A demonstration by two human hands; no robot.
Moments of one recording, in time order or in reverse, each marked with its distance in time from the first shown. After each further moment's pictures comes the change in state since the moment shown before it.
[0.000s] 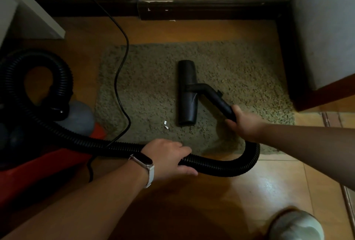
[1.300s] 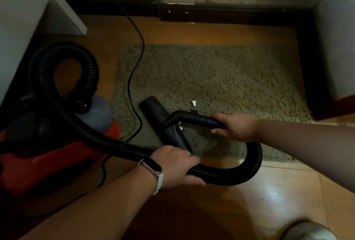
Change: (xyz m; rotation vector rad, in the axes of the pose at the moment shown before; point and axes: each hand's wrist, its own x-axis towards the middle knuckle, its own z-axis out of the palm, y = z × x) left_hand -0.028 -0.003 0.002 -0.052 -0.014 0.027; right_hand 0.022 -0.064 -0.003 -0.255 -0.090 -0.492
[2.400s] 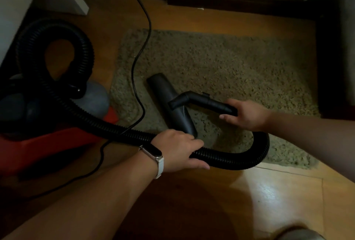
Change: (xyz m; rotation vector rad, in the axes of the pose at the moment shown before) left_hand 0.027 -0.006 0.006 -0.027 0.170 -0.060; right_hand 0.010 0.037 -0.005 0.226 0.052 0.096
